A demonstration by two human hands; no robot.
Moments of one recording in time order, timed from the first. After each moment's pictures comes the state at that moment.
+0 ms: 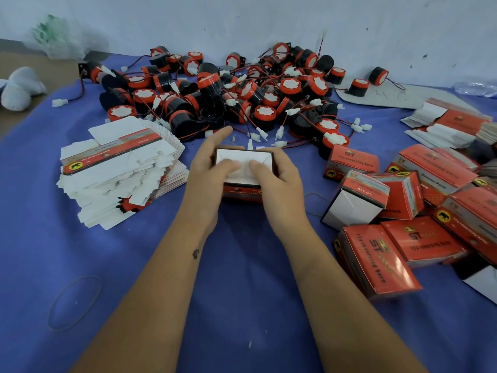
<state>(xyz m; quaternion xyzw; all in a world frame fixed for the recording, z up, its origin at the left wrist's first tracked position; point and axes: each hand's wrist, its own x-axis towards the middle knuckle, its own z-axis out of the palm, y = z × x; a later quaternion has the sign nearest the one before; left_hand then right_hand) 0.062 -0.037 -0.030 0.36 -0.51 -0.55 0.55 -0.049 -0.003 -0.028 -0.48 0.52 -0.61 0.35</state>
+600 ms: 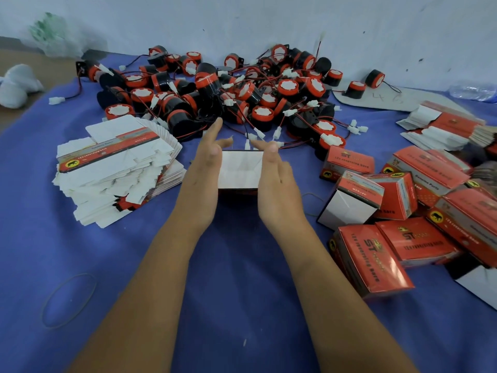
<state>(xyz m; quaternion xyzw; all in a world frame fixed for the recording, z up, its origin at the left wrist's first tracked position) 0.074 -0.028 -0.030 0.37 -0.64 -0.45 0.50 -0.049 0.004 -0.024 -0.52 0.65 -0.48 0.29</state>
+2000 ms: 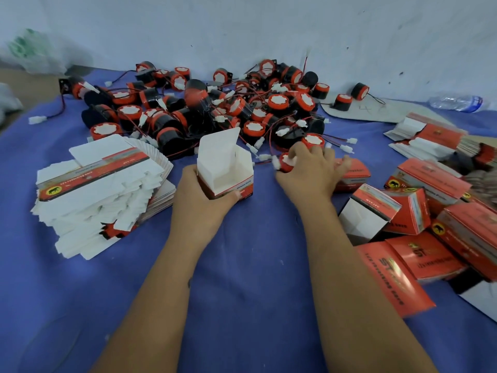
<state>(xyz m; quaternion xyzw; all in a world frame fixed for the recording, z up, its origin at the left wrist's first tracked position) 0.066 -0.057 -0.054 0.52 -0.60 -0.37 0.48 -0.132 -0.076 -0.031 -0.51 0.83 -0.20 -0.13</state>
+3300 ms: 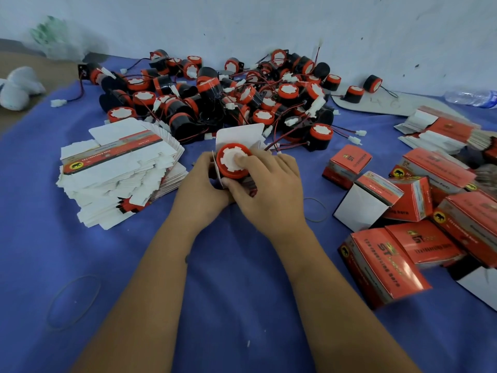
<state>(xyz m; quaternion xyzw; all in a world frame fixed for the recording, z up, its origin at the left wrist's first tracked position) 0.085 -0.041 -0.045 0.48 -0.68 -0.38 0.41 -0.049 -0.009 -0.035 -0.71 0.53 -0.42 -0.18</state>
